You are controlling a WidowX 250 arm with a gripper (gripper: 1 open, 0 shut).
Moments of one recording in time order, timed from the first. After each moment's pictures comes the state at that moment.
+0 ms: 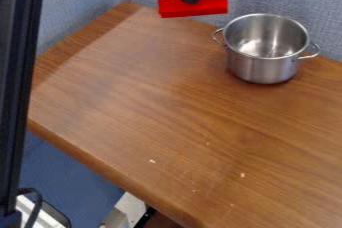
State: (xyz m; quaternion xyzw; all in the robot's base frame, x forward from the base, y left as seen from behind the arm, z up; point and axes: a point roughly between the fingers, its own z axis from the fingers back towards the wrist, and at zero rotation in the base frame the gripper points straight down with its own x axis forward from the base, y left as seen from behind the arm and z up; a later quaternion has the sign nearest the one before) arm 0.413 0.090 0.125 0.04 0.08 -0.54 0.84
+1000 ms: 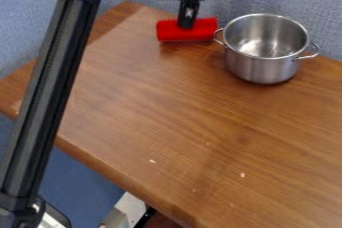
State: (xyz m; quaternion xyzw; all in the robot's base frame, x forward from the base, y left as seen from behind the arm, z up) arm 0.438 0.120 0.055 0.03 0.13 -0.51 0.85
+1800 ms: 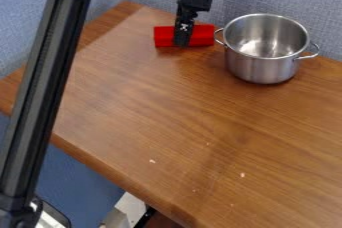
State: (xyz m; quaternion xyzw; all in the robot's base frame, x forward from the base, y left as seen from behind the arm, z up) arm 0.425 0.120 0.037 -0.01 0.13 -0.50 0.85
